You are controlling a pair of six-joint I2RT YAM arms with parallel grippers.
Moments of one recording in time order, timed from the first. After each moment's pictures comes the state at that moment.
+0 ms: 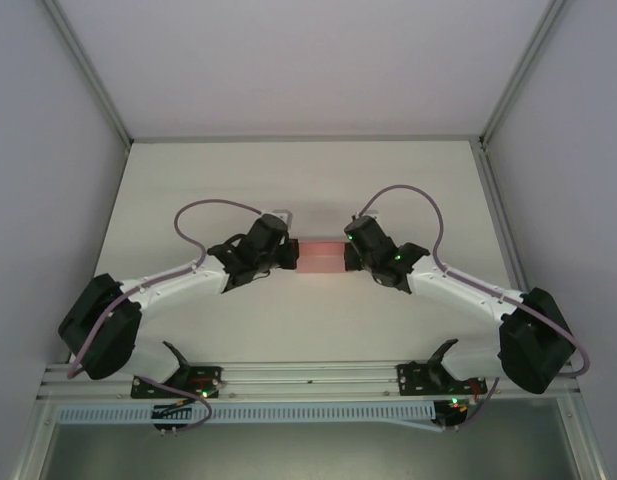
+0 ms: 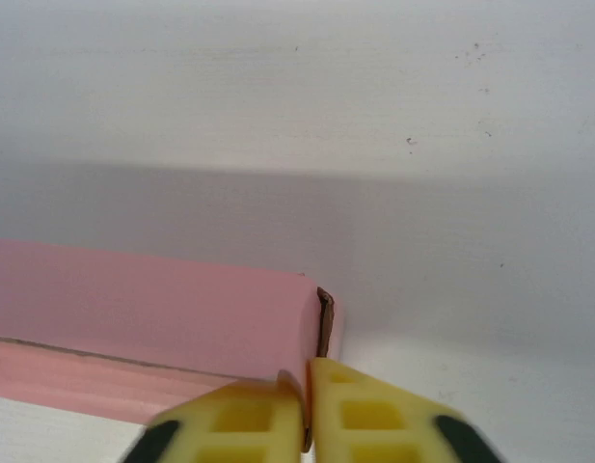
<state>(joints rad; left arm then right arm) -0.83 1.44 0.85 -0.18 -0.09 -0.63 0.75 1.30 0.82 -0.41 0.25 0.55</state>
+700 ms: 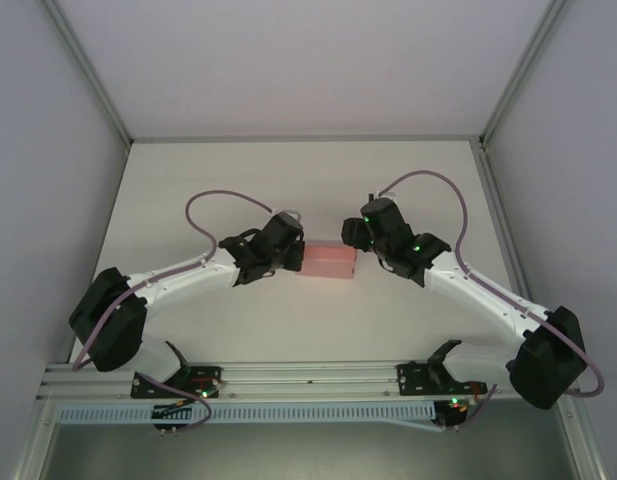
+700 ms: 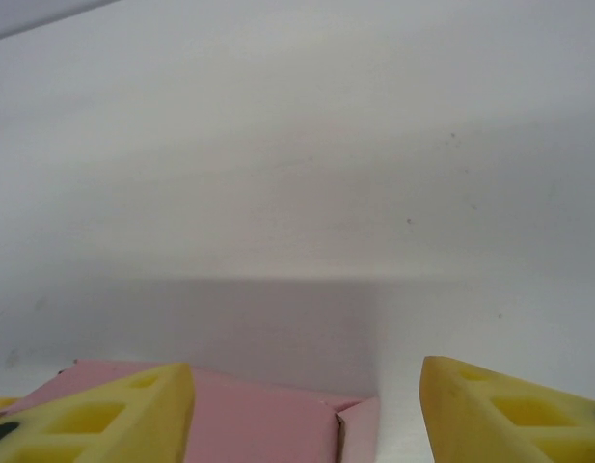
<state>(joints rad) -0.89 1.49 0.98 -0.38 -0.21 -0.58 0.67 1.21 0.91 -0.45 0.22 0.65</state>
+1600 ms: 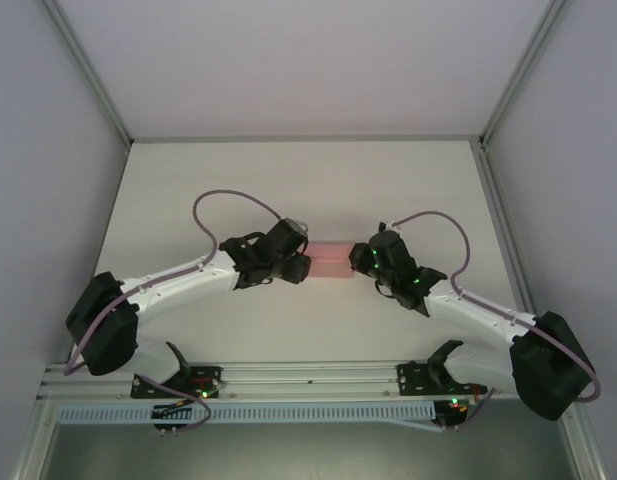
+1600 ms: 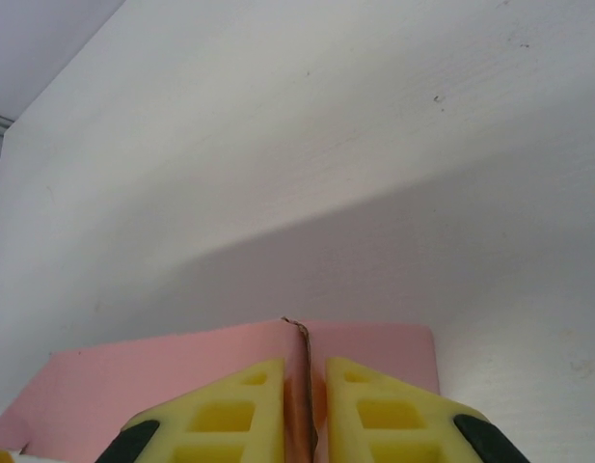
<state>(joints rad) -0.95 1.46 1.04 -0.56 -0.18 -0.49 0.68 1.14 0.53 -0.06 0.11 0.94</state>
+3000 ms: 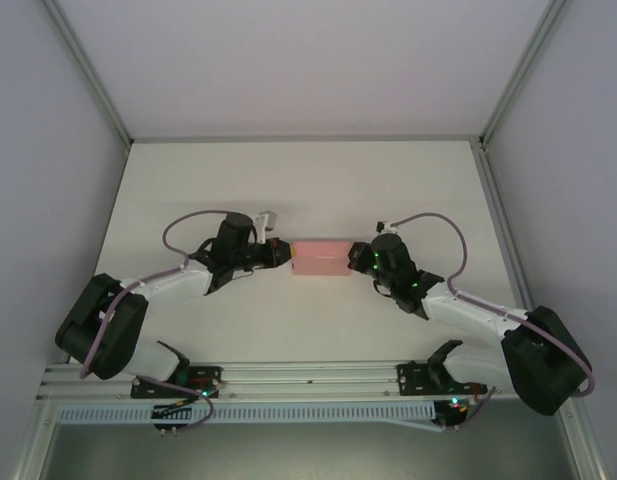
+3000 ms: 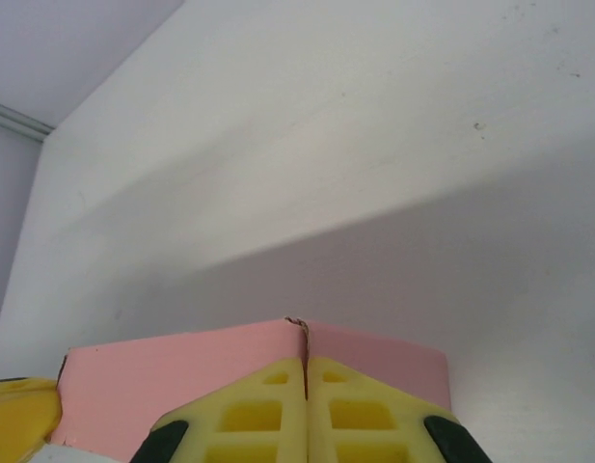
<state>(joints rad) -0.60 1.43 0.64 0.18 0.41 -0.66 0.66 1.18 0.46 0.16 0.08 0.88</state>
